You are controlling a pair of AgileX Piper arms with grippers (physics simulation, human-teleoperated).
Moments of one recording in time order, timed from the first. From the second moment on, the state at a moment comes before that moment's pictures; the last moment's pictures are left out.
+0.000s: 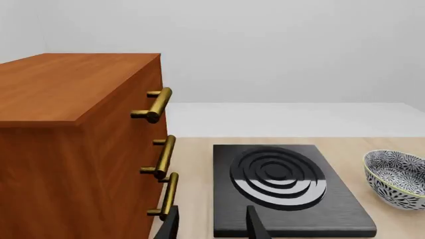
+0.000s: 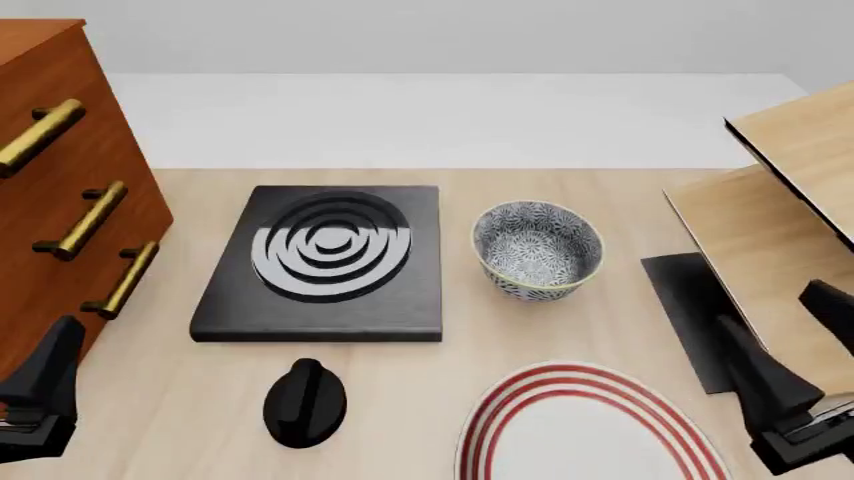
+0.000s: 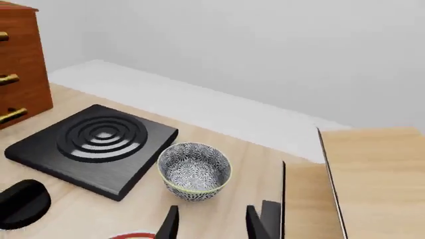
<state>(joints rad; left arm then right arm) 0.00 0.01 0.00 0.00 0.00 0.30 0.14 -0.12 0.04 -0.16</state>
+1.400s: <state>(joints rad) 0.00 0.01 0.00 0.00 0.00 1.25 1.40 -0.56 -0.26 -0.27</state>
